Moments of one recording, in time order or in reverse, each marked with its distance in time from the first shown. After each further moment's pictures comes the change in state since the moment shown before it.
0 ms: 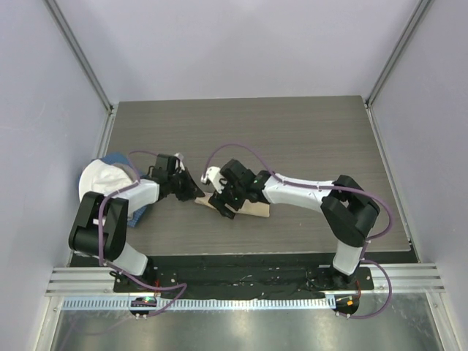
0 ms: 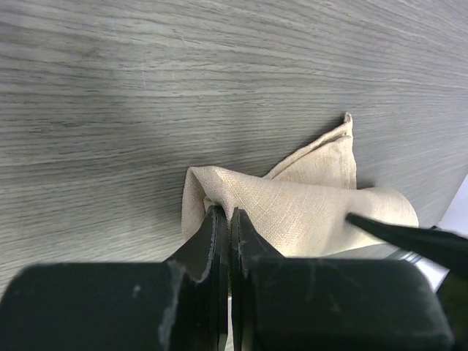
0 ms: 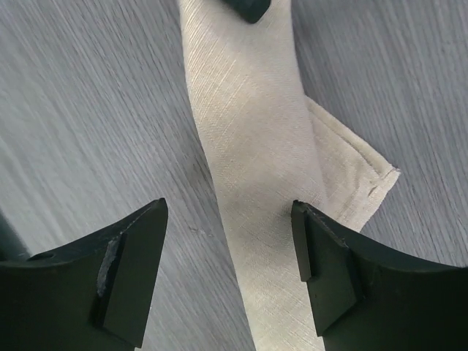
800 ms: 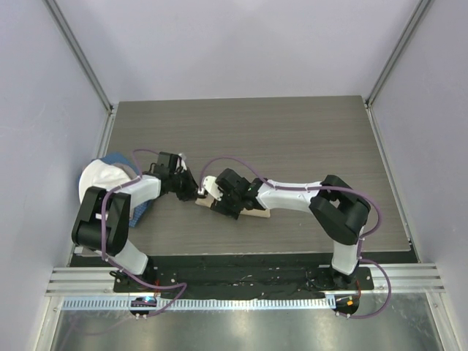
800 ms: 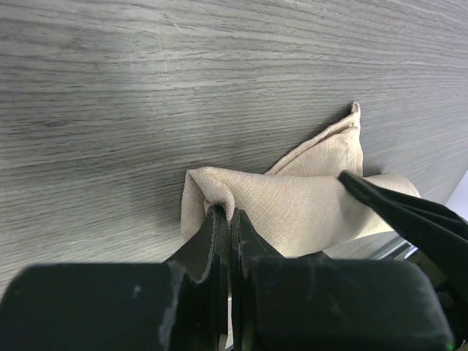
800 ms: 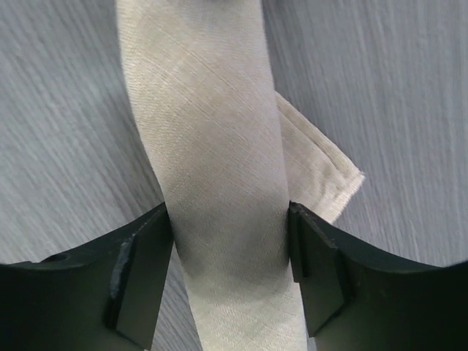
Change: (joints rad) left arm 0.000 0.051 0.056 -0.077 0.042 0.031; right arm 0.069 0.060 -0.050 0.074 0.229 -0.170
